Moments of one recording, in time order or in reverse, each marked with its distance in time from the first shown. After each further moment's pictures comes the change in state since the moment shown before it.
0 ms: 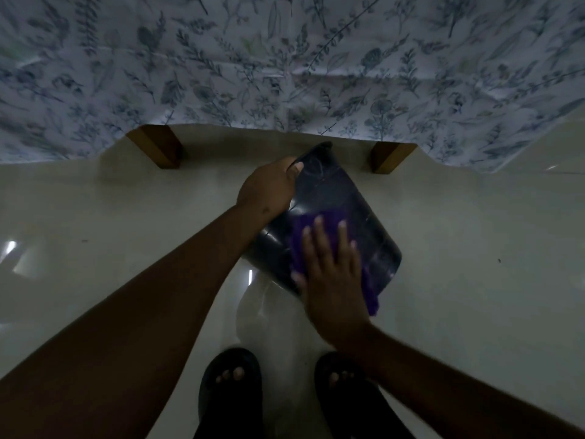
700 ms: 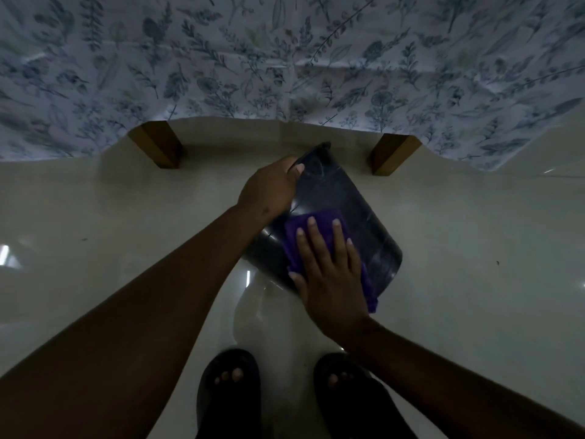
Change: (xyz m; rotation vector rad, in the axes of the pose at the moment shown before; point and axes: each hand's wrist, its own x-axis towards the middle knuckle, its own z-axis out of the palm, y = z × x) left_hand -0.002 -0.002 -0.001 -0.037 -0.014 0.036; right_hand -0.001 0.004 0.006 -0.056 0.045 -0.079
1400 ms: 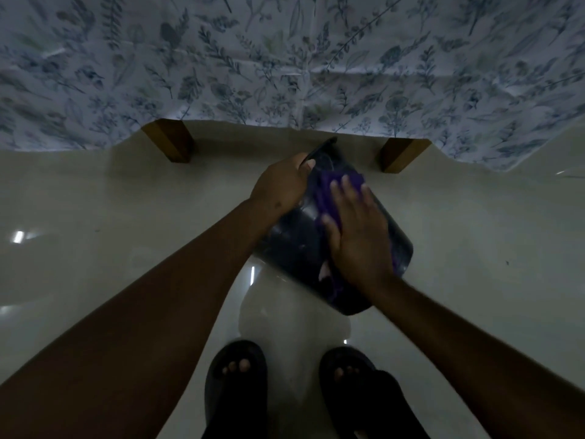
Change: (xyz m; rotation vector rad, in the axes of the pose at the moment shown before) left_hand -0.002 0.001 0.001 -0.090 -0.031 -0.027; right_hand 0.054 0.035 -0.020 0.238 0.057 0.134
